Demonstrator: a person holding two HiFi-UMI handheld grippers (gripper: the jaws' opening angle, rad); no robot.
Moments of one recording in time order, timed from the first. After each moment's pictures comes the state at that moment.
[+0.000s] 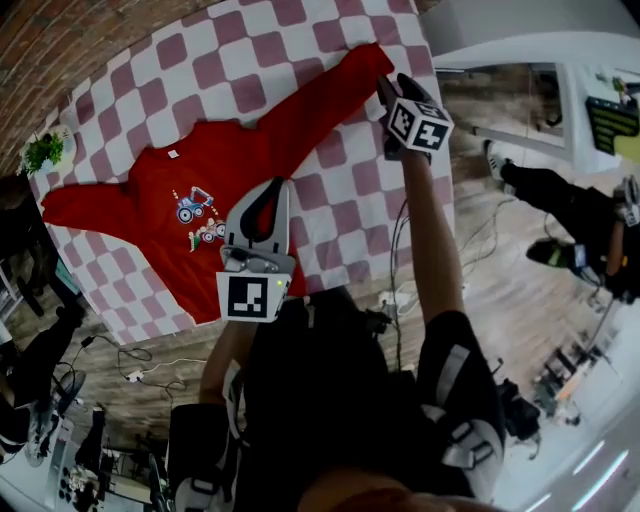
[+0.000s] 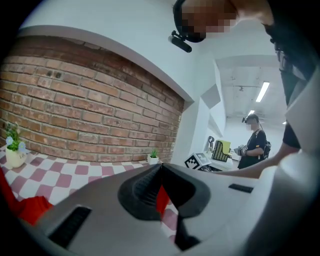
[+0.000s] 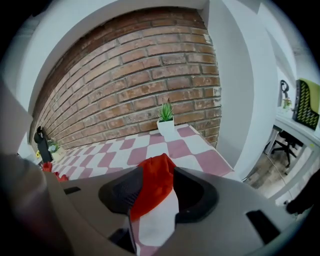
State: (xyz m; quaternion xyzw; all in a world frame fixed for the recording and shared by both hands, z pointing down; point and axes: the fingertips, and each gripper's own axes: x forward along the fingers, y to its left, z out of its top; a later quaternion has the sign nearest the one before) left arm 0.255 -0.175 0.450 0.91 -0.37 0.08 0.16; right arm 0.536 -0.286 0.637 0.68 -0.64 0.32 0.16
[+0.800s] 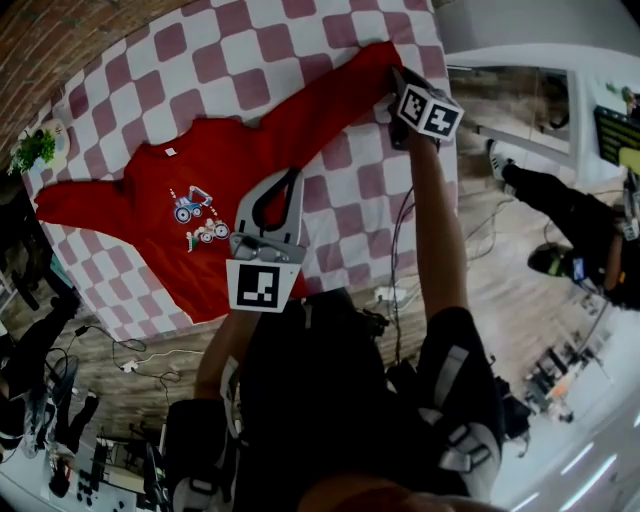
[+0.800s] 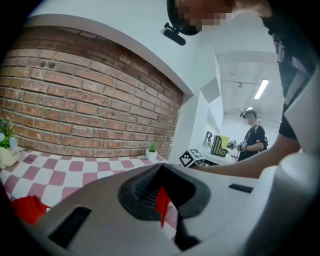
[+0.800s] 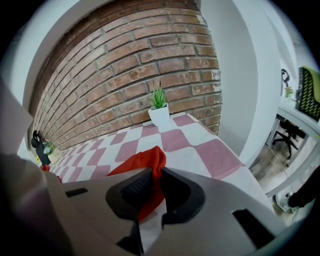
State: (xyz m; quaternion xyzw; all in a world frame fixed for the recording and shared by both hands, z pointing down) left arm 0.276 -0.191 0.475 0.92 -0.35 0.10 0.16; right arm 0.552 -0.309 0.671 0.67 -0.62 0.37 0.16
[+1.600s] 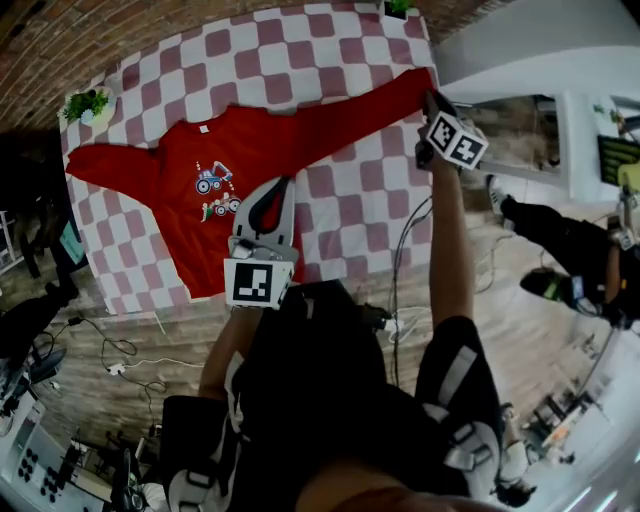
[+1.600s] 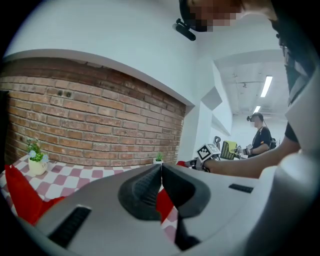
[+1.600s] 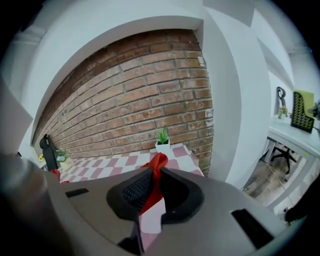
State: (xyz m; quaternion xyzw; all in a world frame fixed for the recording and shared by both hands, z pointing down) left arm 0.218 -0.119 0.409 0.90 -0.42 0.08 0.14; right arm 0.568 -0.253 0.550 0.69 -0.65 0.28 0.12
